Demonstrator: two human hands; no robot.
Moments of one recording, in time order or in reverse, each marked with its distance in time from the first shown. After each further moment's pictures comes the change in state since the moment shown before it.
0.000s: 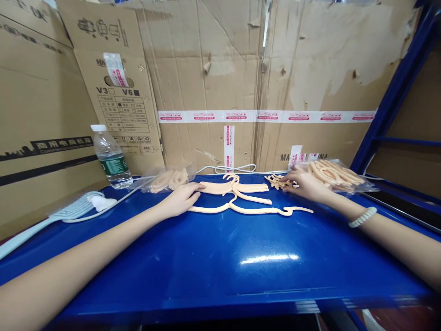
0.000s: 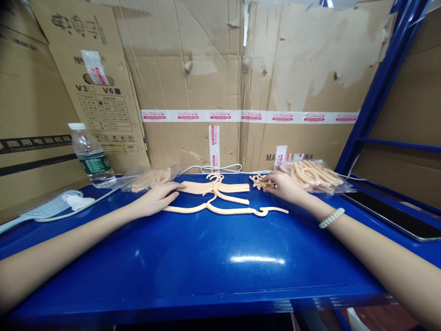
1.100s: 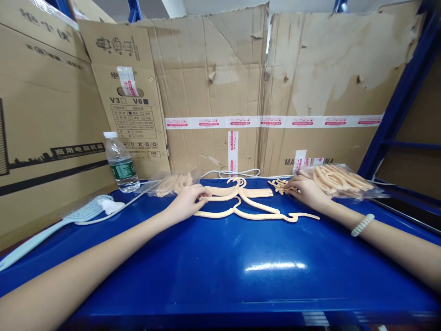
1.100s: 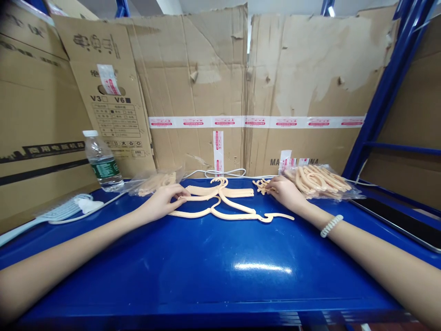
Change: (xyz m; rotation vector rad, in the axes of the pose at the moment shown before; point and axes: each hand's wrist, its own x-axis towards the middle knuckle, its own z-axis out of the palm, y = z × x) left_hand 0.001 0.019 -0.005 -0.040 0.067 -0.014; right_hand 0.003 0.003 0.019 -0.041 0.167 -0.054
